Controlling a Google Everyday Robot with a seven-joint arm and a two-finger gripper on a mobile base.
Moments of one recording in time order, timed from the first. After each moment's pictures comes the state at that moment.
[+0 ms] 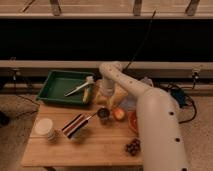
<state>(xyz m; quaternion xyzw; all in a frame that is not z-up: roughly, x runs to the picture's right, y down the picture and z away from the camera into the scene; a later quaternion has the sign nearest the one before) -0.002 0.108 0.930 -0.36 -0.28 -0.39 0.80</state>
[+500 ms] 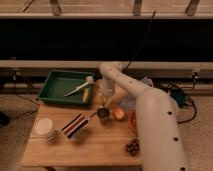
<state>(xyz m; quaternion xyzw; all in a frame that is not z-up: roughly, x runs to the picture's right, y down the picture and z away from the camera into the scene) 0.000 0.109 0.931 -0.37 -0.28 -0.38 0.80</state>
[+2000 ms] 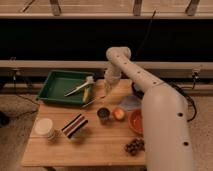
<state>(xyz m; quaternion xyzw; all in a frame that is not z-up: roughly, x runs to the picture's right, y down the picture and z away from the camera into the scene) 0.029 0.013 0.885 -0.30 -0.27 -0.39 0.83</state>
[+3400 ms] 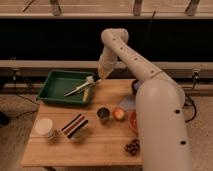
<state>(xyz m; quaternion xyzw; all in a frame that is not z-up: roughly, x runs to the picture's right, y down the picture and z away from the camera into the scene) -0.015 -0.064 0.850 -0.24 -0.26 -0.40 0.84</state>
